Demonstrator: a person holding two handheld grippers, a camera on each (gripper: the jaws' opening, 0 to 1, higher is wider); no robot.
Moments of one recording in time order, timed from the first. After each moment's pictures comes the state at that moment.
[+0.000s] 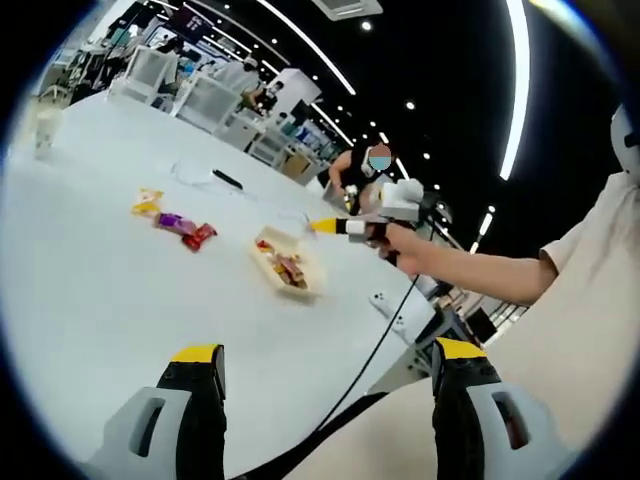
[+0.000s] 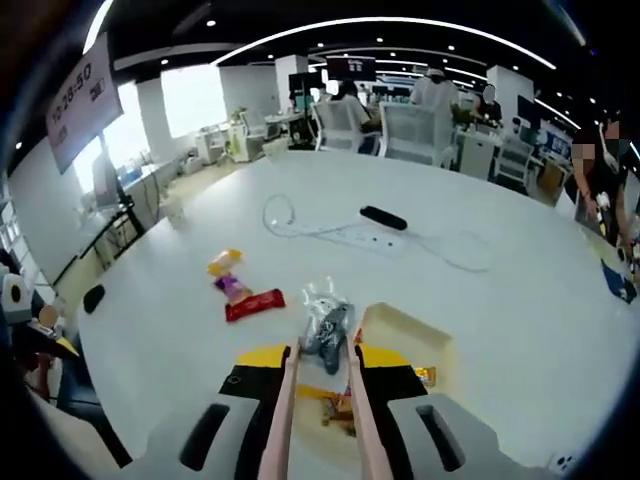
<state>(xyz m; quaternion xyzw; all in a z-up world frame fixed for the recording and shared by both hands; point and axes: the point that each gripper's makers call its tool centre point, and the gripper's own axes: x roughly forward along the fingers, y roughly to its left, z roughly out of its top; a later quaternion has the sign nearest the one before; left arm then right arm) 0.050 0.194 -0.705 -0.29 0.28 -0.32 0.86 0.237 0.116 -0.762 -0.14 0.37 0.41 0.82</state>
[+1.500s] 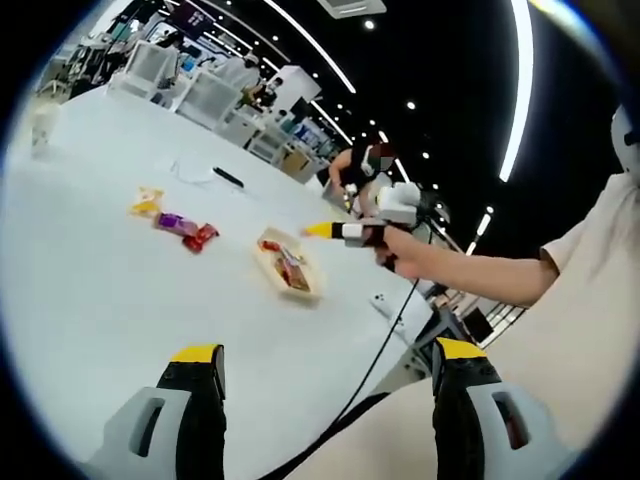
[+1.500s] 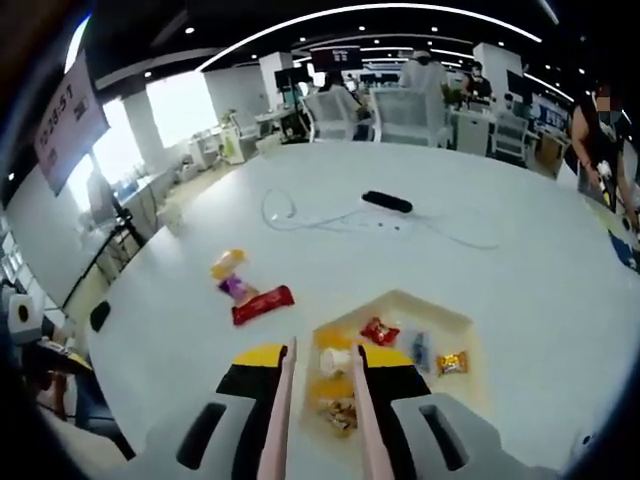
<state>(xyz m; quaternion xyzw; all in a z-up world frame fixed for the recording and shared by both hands) 0.048 0.141 -0.698 -0.26 0.30 -0.39 0.83 0.265 -0.051 -0.720 -0.05 0.33 0.24 0.91</state>
